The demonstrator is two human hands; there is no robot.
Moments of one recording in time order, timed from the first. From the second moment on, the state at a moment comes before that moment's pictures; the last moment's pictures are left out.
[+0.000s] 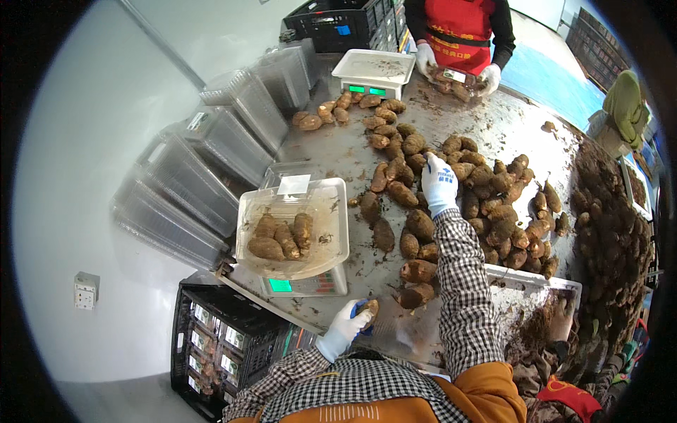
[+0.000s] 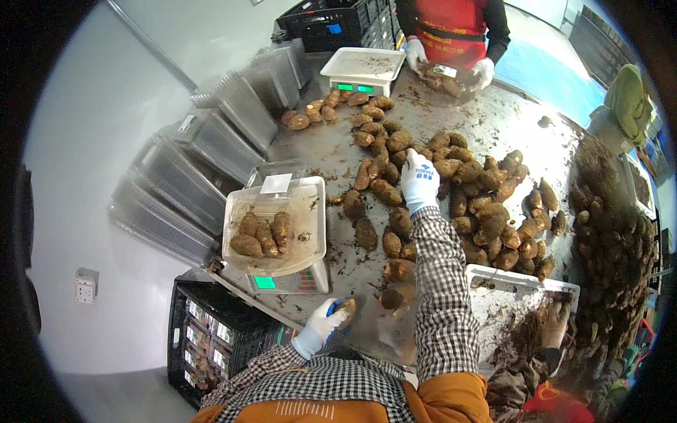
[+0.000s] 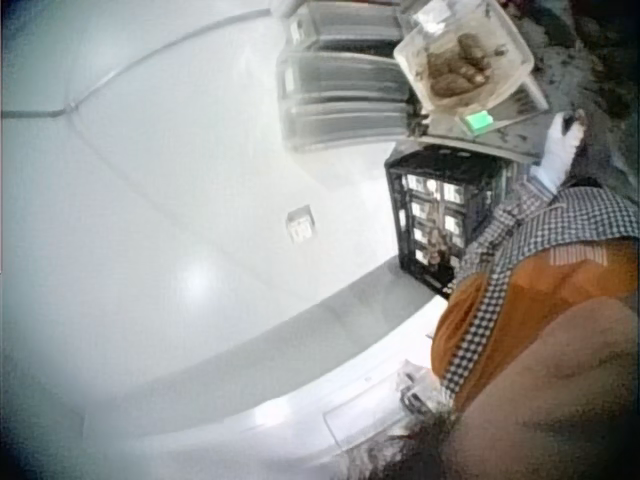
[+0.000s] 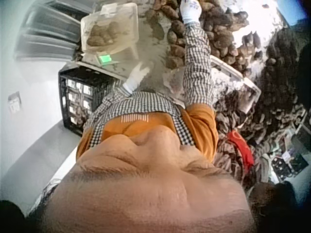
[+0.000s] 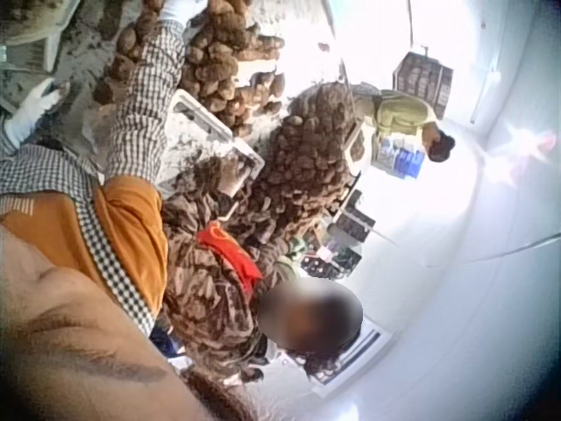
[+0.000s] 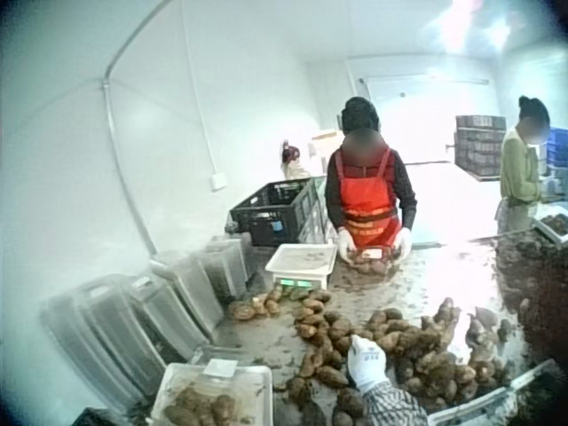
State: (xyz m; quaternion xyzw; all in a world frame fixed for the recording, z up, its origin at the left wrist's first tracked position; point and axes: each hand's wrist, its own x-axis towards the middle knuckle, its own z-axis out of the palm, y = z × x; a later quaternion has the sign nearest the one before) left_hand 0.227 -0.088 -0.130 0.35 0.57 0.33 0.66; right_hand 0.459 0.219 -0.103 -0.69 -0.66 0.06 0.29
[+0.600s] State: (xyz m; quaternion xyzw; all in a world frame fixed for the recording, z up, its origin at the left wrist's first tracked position) left_hand 0.231 -0.090 -0.120 0.48 0.62 0.21 0.58; right_hand 0.411 0.265 -0.124 -0.69 -0.71 0.12 -0.01
